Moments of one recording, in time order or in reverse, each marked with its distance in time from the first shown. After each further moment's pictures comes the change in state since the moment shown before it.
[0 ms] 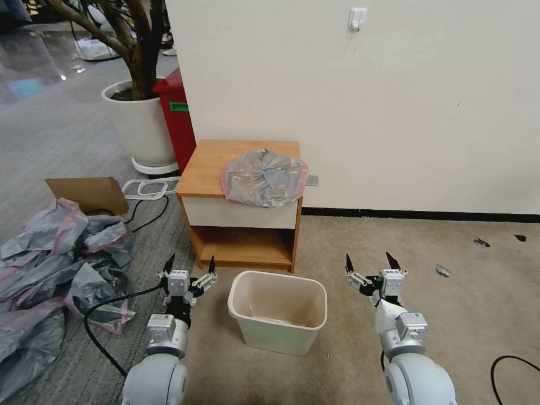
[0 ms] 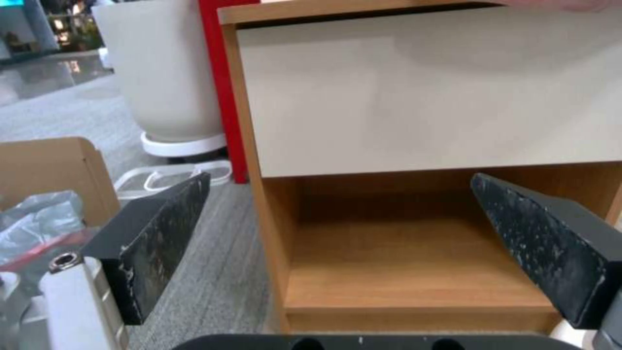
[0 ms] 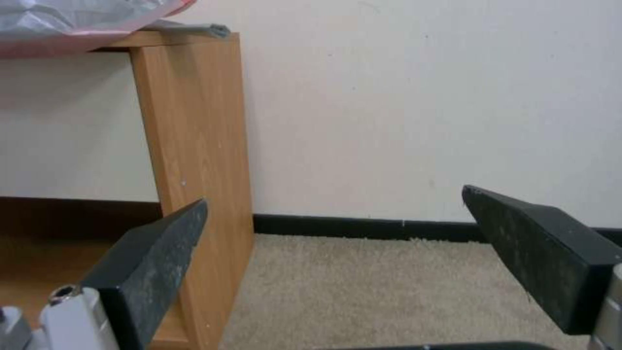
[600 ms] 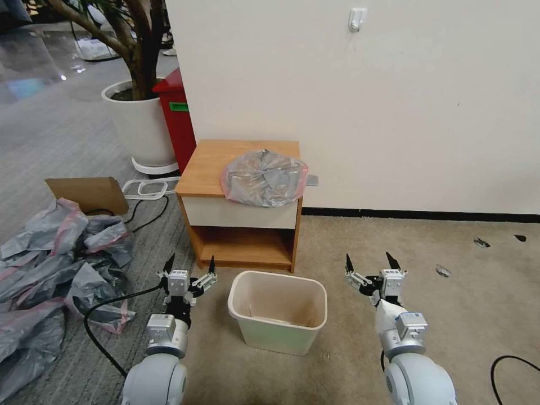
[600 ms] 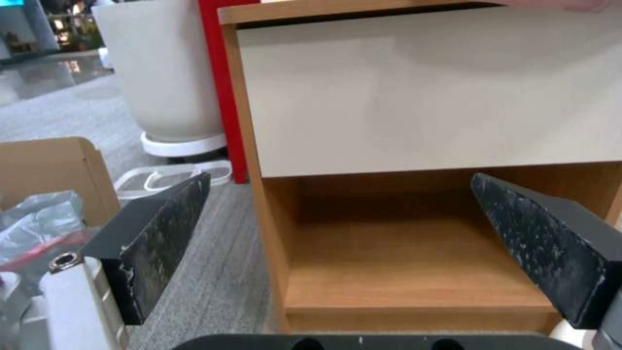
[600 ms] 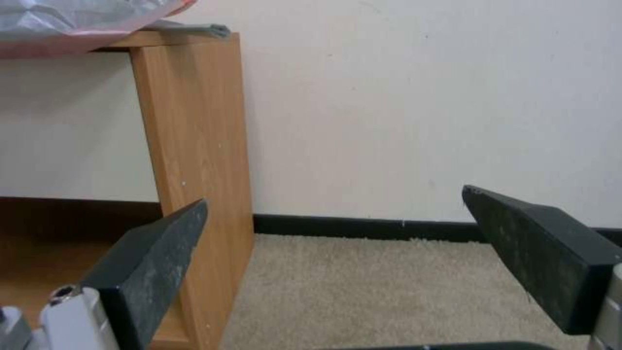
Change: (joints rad) left arm 0.000 0.000 0.000 0.000 0.000 0.000 0.000; right arm 0.000 0.000 0.000 0.000 0.000 0.000 0.000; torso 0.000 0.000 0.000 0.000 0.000
